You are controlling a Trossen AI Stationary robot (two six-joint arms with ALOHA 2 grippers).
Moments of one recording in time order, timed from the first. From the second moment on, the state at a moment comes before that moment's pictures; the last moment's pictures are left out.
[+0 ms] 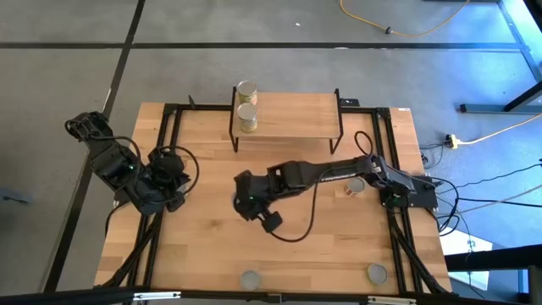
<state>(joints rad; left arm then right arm) -0.73 1.10 1.39 -1.56 -0.59 -1.19 0.21 2.26 2.36 -1.06 -0.02 -0.46</state>
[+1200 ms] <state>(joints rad) -0.73 1.10 1.39 -1.55 -0.62 -1.23 0.31 2.25 2.19 -1.39 -0.04 -0.49</state>
